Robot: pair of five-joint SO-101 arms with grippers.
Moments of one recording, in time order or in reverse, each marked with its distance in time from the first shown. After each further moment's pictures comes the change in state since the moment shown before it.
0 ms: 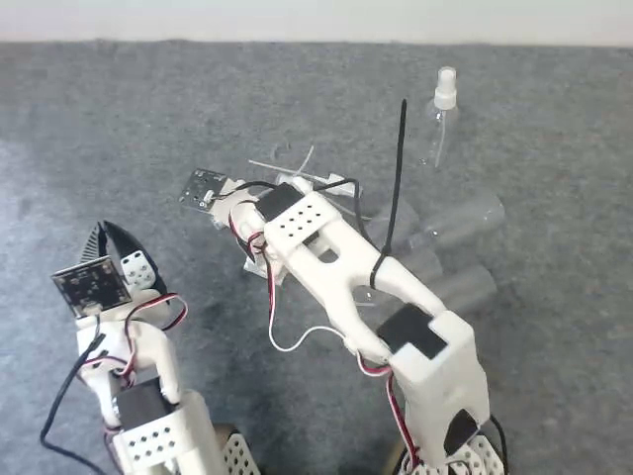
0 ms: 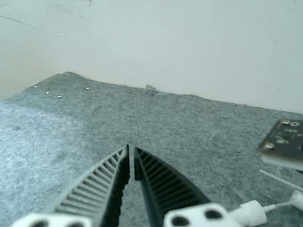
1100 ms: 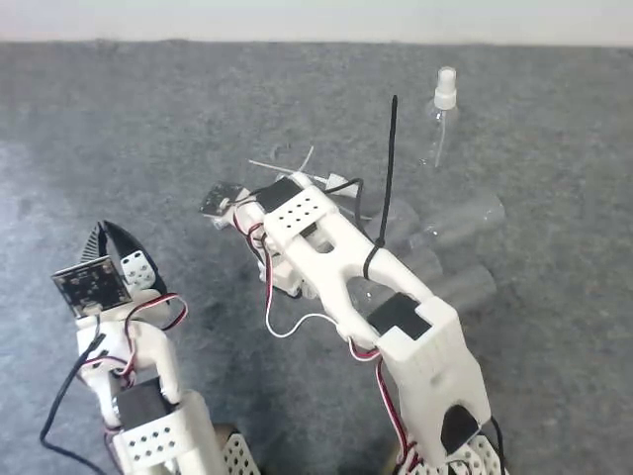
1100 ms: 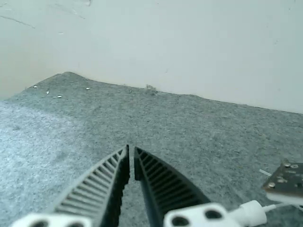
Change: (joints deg) left arm 0.0 0.0 0.0 0.0 0.0; right arm 1.8 6.1 -5.1 14.6 -2.9
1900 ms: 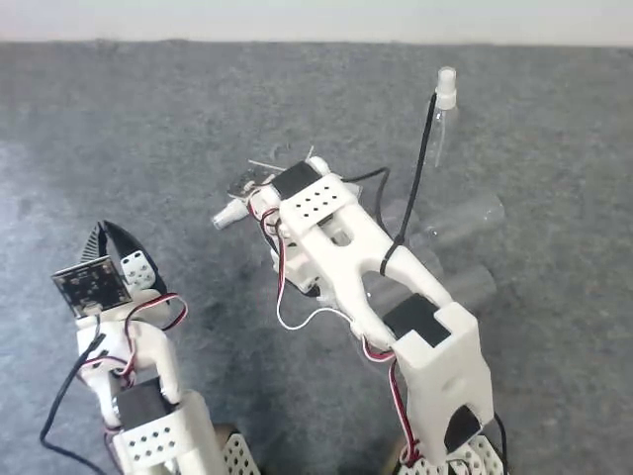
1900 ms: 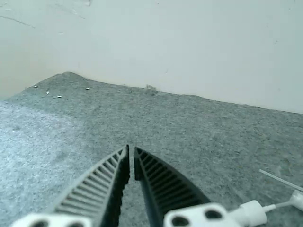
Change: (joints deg) left arm 0.0 0.0 0.0 0.0 0.0; right arm 3.1 -4.5 0.0 9.6 -8.0
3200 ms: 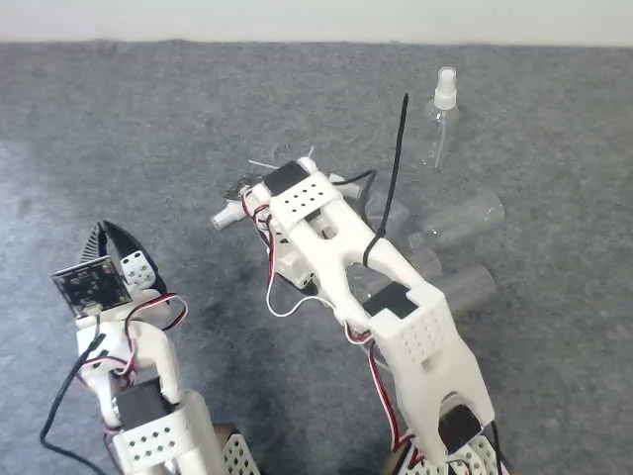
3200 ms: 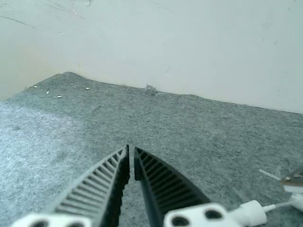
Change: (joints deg) left arm 0.0 0.0 0.0 0.0 0.0; right arm 0.4 15.5 -12.6 1.8 1.4
